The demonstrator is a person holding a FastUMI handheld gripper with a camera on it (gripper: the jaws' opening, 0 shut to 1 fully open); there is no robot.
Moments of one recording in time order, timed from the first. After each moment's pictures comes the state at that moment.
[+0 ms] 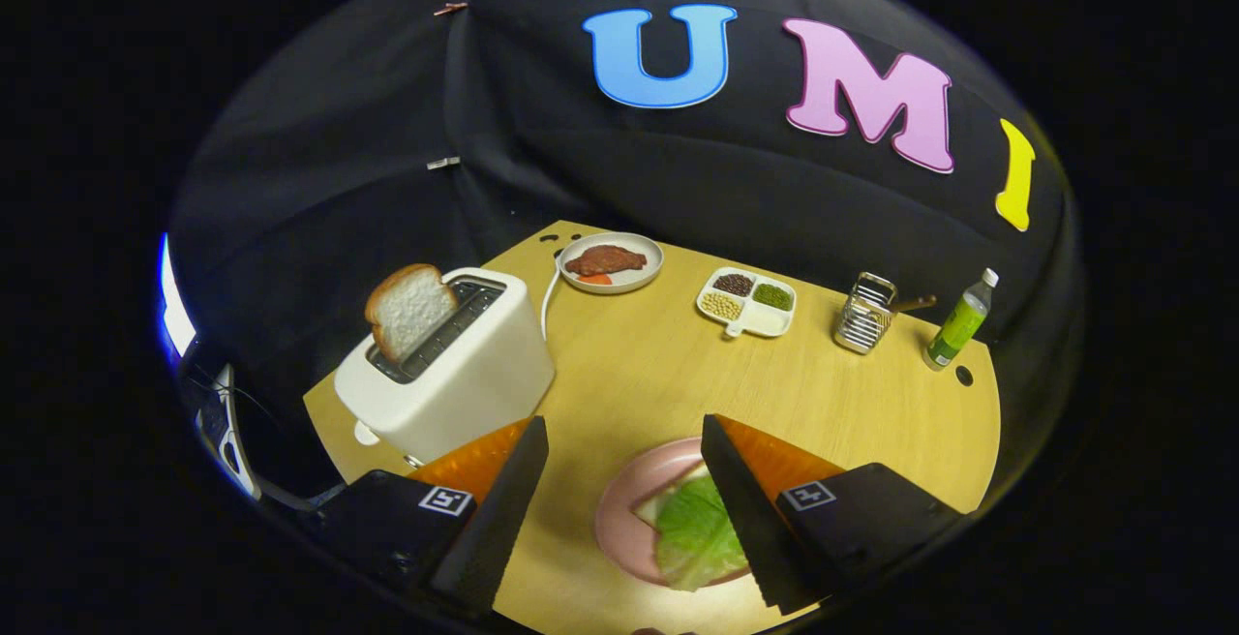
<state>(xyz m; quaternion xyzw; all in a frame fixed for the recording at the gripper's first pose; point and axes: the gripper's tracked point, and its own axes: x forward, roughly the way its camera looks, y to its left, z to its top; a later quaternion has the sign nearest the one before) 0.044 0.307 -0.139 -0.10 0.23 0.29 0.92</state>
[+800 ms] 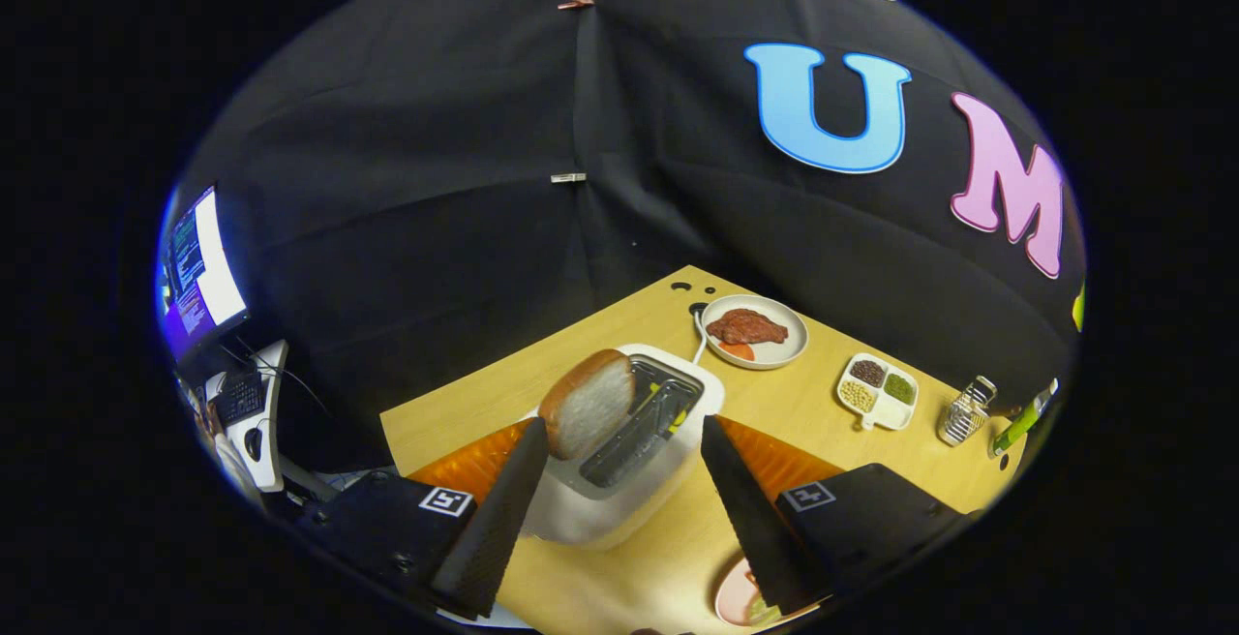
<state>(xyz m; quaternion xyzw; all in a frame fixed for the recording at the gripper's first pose) -0.002 0.473 -0.116 -0.14 0.19 0.42 0.88</state>
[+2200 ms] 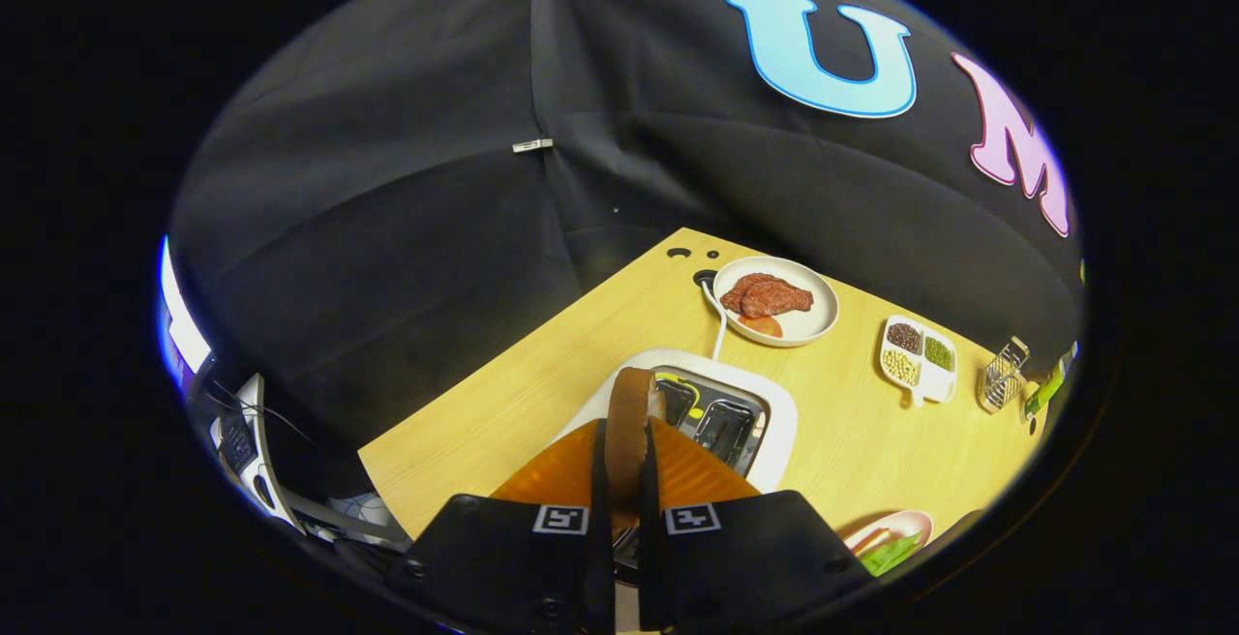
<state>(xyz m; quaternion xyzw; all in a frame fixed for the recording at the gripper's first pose) 0.046 0.534 -0.158 -0.11 0.25 0.37 0.89</state>
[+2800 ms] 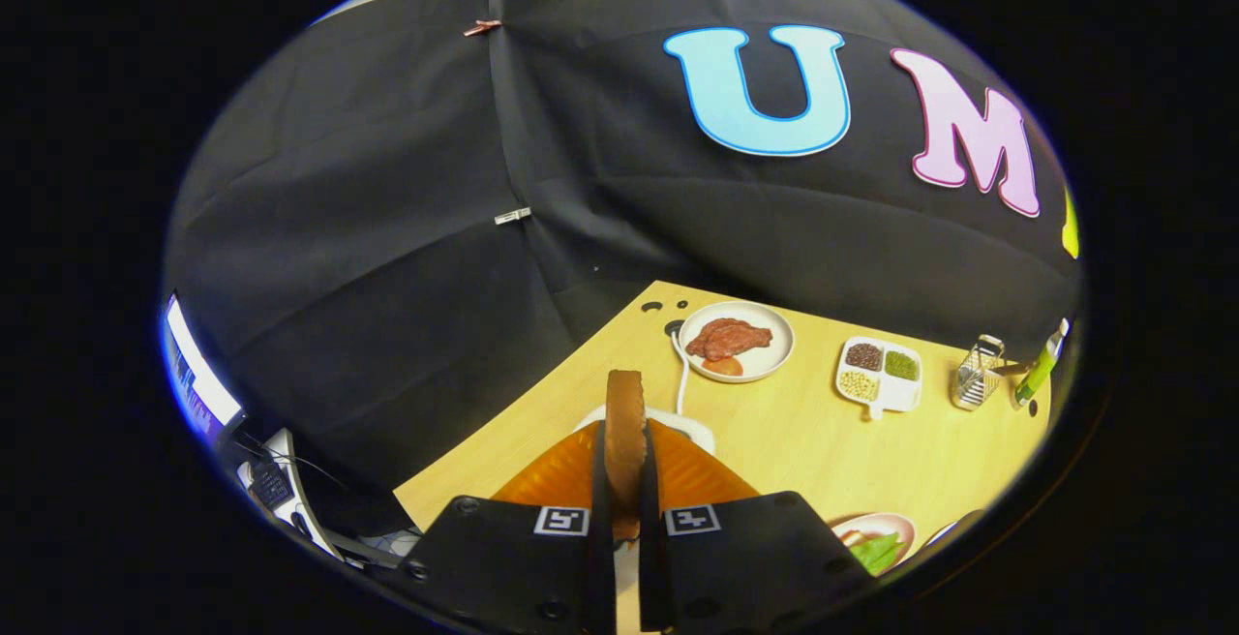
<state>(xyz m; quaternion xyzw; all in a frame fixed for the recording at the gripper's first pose) 0.051 0.477 -0.076 -0.04 0.21 0.35 0.91</state>
